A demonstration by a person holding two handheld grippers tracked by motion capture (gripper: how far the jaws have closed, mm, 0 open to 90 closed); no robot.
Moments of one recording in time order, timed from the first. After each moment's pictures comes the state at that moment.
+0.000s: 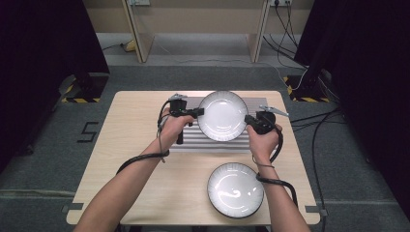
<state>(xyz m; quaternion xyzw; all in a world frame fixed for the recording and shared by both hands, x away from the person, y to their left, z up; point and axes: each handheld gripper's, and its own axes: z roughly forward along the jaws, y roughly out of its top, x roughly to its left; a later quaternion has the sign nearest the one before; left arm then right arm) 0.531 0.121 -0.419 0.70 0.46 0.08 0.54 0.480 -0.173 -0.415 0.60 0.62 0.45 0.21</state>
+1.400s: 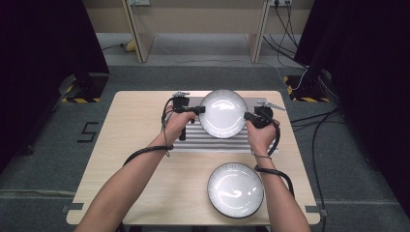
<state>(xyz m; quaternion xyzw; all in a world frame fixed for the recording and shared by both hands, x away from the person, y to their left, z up) 0.556 0.115 -0.432 0.70 0.48 0.07 0.52 0.511 -0.174 -0.426 0.62 0.63 0.43 0.20</state>
